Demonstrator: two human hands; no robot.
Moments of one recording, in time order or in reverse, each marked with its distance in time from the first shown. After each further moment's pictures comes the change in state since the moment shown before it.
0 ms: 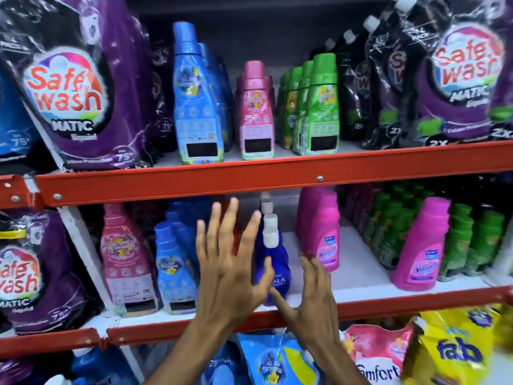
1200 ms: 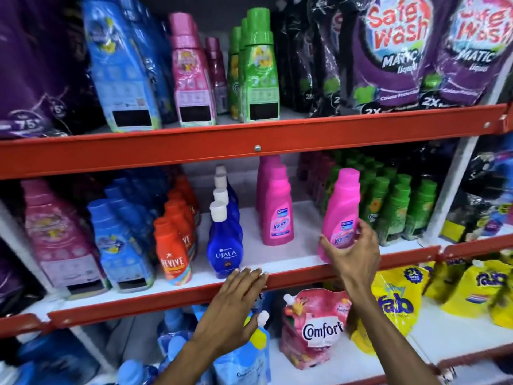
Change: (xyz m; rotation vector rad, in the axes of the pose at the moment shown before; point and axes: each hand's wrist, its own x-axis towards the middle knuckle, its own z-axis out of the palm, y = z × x) left_hand -0.118 0.035 0.104 -0.185 -0.700 0.221; right_hand 0.049 0.136 -0.099 -0.017 0.283 0.434
